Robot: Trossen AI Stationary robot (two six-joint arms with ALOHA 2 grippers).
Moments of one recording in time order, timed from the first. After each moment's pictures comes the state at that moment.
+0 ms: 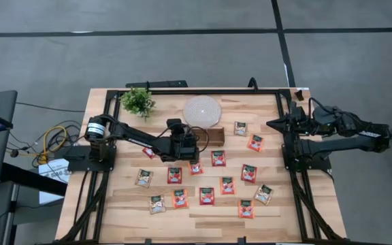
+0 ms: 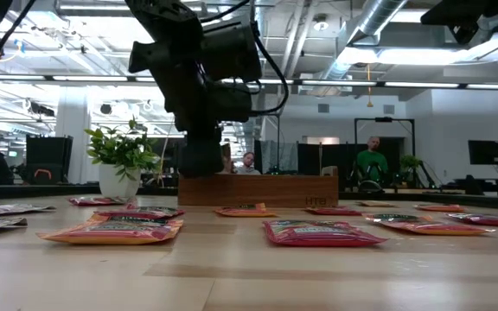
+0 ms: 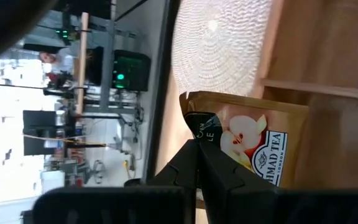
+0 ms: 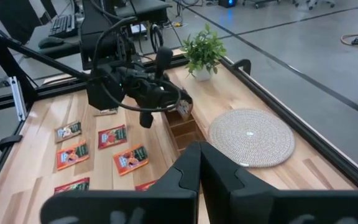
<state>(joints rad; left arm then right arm) -0.07 1.93 1.18 -0.50 -1.10 0.03 0.00 0.40 0.79 -0.73 0.20 0.15</state>
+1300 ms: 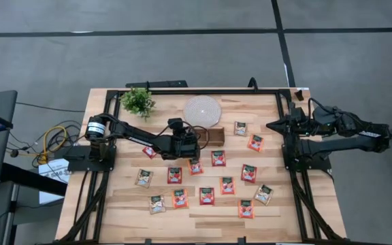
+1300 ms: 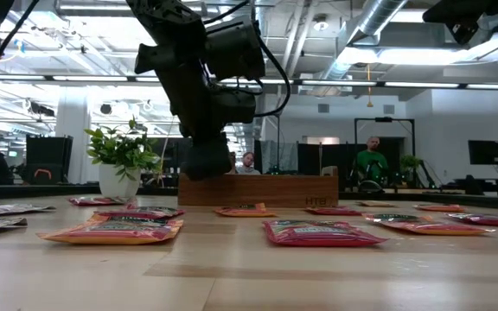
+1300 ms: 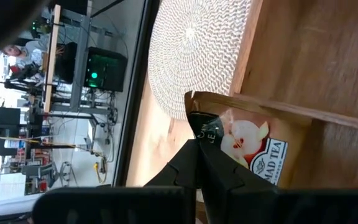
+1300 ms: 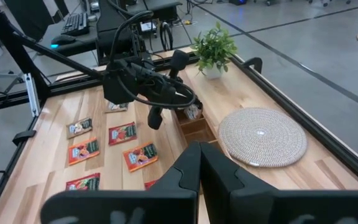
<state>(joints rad) -0.05 1.93 1.18 -0.45 -1.00 0.01 0.00 0.40 0.79 -0.73 0.16 0.15</state>
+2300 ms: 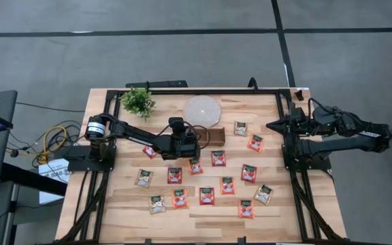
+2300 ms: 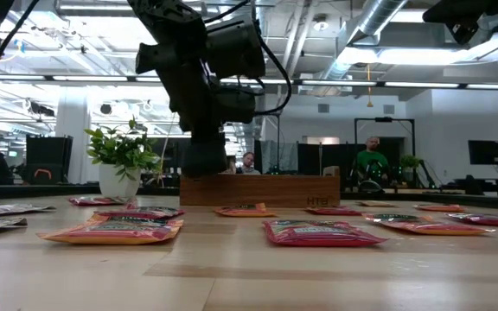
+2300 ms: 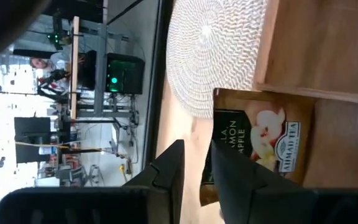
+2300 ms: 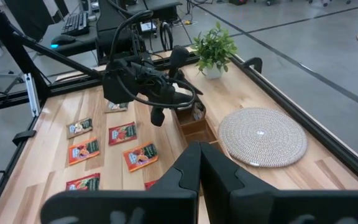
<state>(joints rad) -0.05 1.93 1.19 -0.46 -1.07 0.12 0.00 0.40 0.79 -0.73 0.16 0.15</state>
